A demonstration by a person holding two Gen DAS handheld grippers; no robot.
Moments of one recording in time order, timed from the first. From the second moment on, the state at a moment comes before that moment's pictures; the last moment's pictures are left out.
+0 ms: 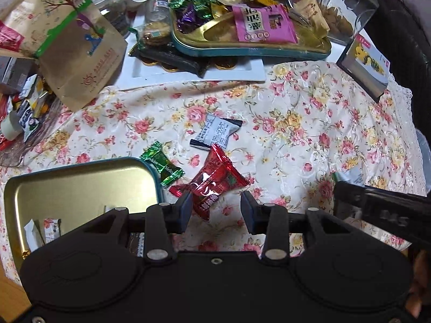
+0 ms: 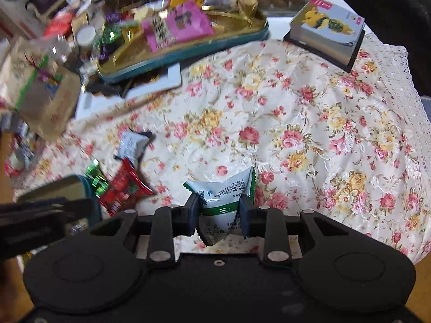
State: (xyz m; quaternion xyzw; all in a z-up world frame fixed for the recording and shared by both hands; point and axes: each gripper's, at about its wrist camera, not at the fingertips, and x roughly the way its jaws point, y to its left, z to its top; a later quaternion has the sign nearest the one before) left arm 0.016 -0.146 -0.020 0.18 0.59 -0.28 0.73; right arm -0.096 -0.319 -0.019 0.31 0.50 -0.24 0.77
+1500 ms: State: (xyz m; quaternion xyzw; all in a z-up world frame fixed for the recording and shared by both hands) left arm -0.006 -0.199 -0.095 0.32 0.51 -0.28 0.75; right arm -0.109 -0.342 0.036 0.41 0.40 -0.21 0.79
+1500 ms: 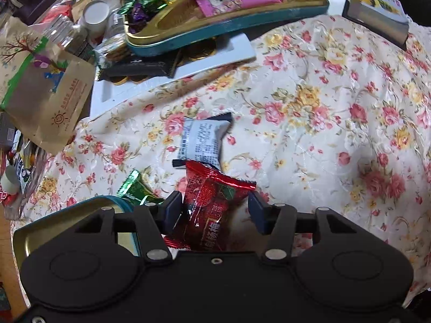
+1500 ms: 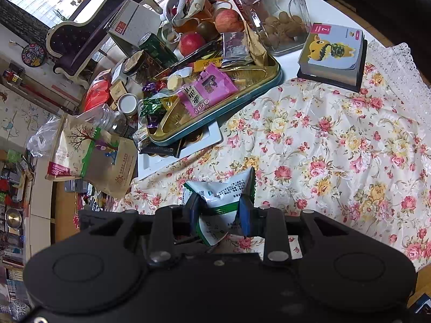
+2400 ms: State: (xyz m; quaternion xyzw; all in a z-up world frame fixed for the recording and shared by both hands) left arm 0.039 -0.162 -0.006 0.11 0.60 -0.21 0.76; right arm -0.112 -0.364 0.044 0.43 0.37 -0.25 0.79
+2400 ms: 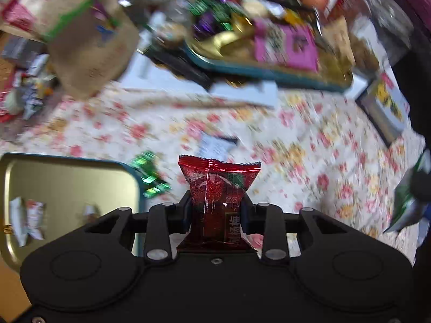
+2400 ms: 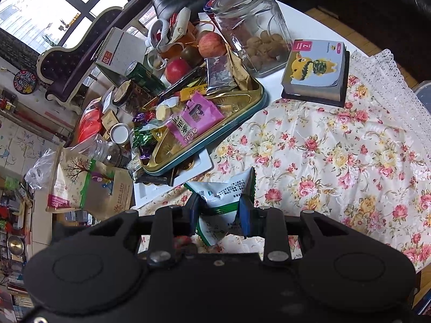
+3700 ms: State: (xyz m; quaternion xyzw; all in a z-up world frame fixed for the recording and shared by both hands) left arm 0.133 0.069 0.043 0.02 0.59 0.00 0.81; right arm 0.033 -0.126 0.010 0.26 0.43 -0.02 0.86
